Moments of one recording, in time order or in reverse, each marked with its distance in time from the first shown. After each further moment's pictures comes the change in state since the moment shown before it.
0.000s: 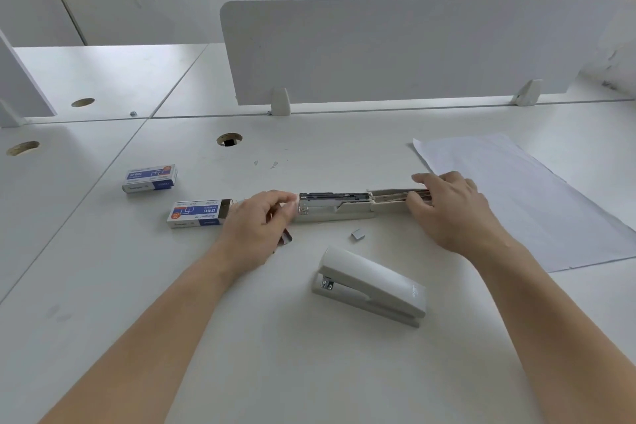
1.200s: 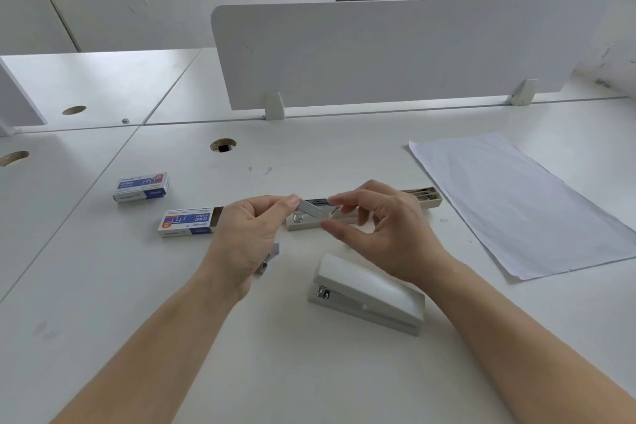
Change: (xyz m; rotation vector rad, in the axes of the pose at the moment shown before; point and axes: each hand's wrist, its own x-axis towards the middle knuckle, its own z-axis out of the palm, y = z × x) left_hand -0.013 0.037 0.001 -0.548 0.053 -0.269; right_hand -0.019 -0.040 0.038 0.490 0.196 -0.609
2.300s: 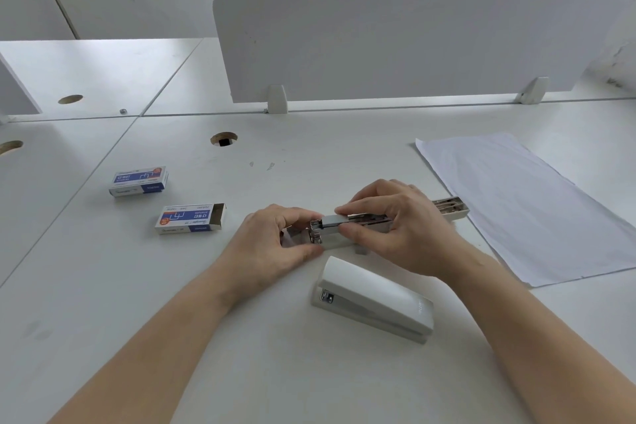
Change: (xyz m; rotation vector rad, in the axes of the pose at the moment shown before) left_hand 0.014 -0.025 -0.010 0.616 -0.251 0.324; right_hand 0.010 0.019 -0.012 -0.117 -0.211 0.011
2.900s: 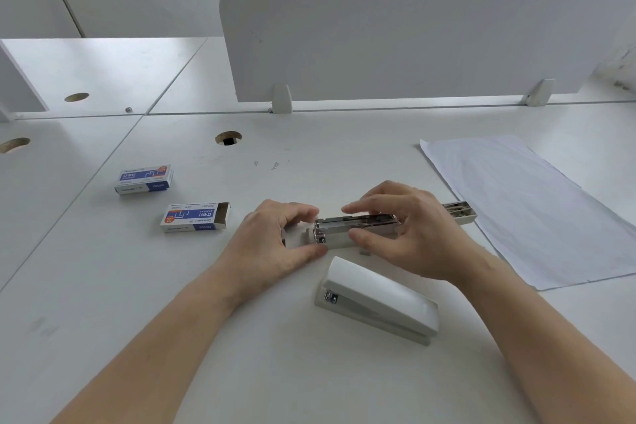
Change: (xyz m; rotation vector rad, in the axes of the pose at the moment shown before) left_hand -0.004 0.003 -0.002 0.075 0.063 -0.001; right_hand -0.004 -0.006 -0.008 0.000 -0.034 -0.001
